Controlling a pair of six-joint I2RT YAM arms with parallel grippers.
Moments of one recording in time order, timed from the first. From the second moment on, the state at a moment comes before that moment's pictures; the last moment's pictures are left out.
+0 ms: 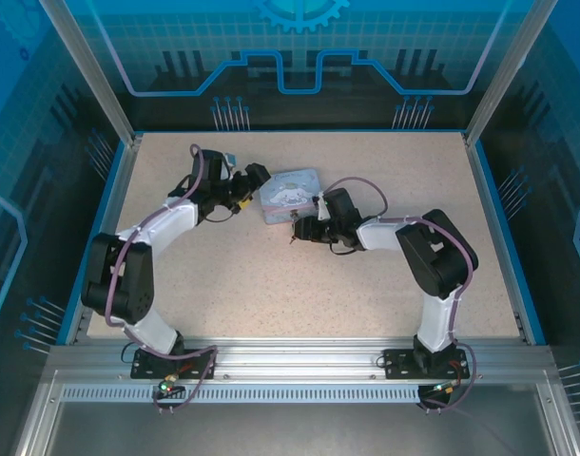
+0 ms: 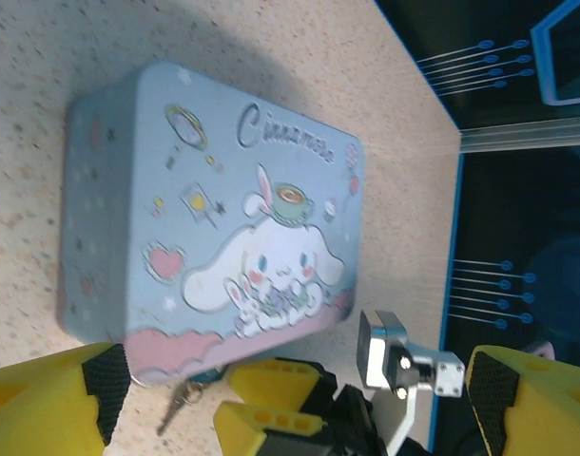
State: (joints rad) left arm -0.19 1.66 1.12 -0.14 0.46 -0.92; right arm 0.53 1.91 0.98 0.14 -0.35 0.60
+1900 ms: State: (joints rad) left arm -0.28 1.86 1.27 -0.34 0.19 -0.69; right arm 0.56 1.91 1.12 -0.14 -0.25 0.60
